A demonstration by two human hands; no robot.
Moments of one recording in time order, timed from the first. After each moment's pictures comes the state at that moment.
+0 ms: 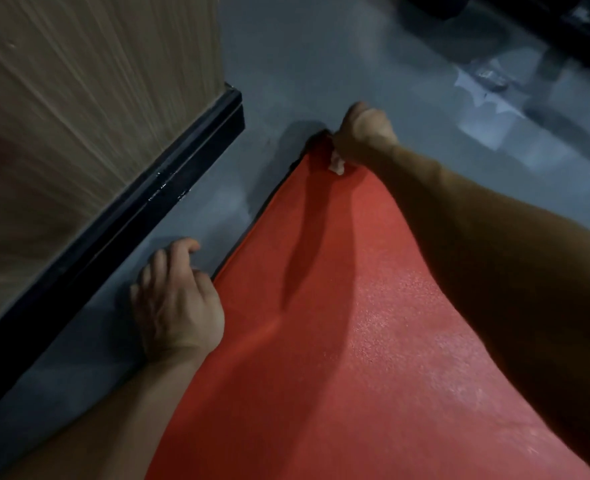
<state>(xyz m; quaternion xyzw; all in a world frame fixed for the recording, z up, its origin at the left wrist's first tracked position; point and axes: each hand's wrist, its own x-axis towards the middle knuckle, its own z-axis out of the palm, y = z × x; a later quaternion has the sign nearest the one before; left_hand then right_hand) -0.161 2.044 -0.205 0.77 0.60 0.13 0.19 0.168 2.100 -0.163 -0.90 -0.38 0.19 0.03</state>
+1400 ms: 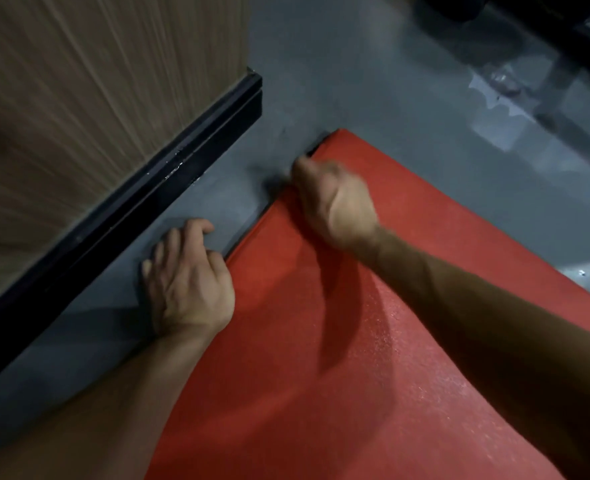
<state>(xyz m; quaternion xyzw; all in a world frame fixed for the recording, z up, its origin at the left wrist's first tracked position) -0.166 2.044 -0.205 0.77 0.59 0.14 0.18 0.056 2.023 -0.178 -0.75 -0.63 0.05 0.18</state>
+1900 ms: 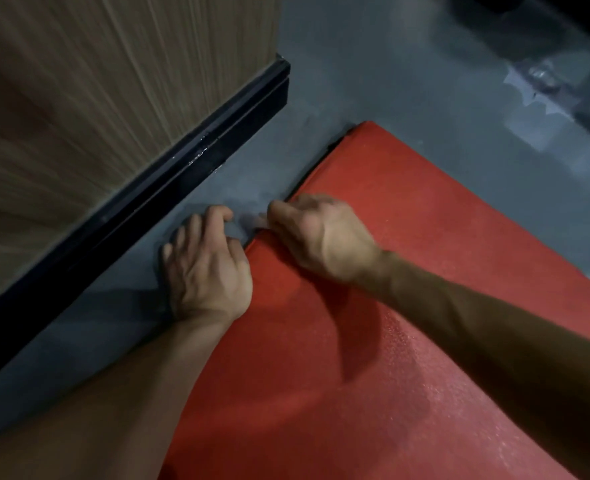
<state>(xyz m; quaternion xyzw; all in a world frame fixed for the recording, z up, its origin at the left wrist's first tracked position) -0.166 2.045 -0.203 0.77 0.60 0.13 0.18 0.007 2.007 -0.160 -0.65 -0.73 0.12 0.14</state>
